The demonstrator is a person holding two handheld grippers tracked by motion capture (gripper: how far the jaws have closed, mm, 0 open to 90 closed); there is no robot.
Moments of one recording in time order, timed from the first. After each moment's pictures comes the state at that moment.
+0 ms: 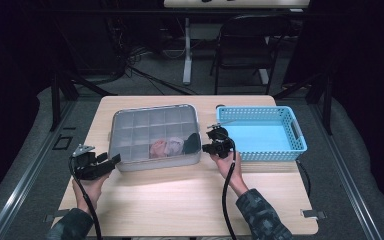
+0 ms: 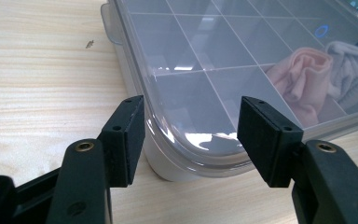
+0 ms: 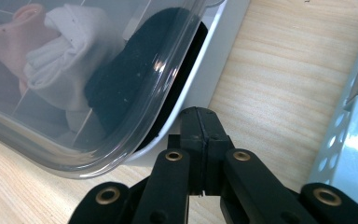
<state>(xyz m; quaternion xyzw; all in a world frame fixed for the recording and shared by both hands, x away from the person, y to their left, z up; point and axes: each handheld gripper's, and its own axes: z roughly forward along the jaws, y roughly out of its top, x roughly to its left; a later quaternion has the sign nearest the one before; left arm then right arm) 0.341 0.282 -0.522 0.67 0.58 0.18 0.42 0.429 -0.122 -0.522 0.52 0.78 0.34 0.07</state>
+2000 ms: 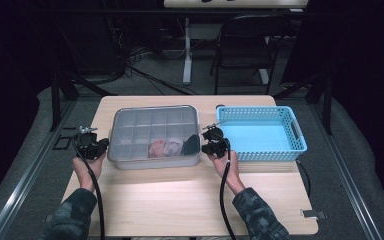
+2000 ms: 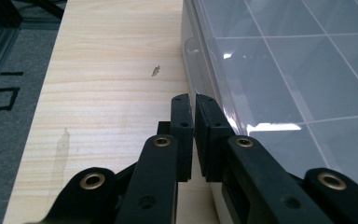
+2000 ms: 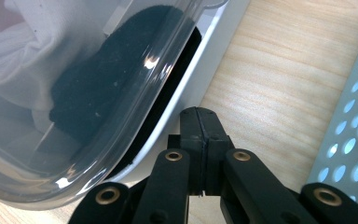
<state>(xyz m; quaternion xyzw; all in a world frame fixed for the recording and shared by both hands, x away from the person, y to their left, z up) 0.408 0.294 -0.521 0.67 0.62 0.24 0.33 0.435 -0.110 -0.528 0.51 0.80 0.30 0.09</state>
